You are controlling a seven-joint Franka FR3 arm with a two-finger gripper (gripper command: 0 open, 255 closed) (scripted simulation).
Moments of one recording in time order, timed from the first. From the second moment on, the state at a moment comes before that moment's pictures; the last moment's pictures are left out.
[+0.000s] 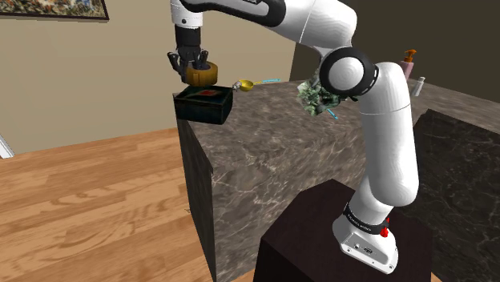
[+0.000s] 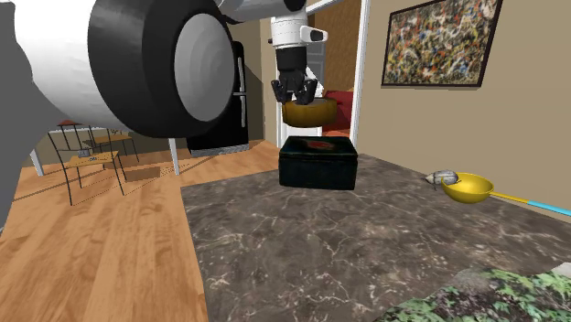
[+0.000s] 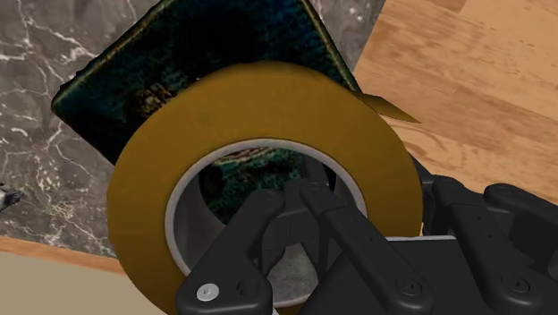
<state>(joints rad) 0.15 0.49 0.28 -0.90 -0.19 1.47 0.41</state>
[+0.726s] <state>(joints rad) 0.12 0.41 0.28 -1.14 -0.16 1.63 0.42</state>
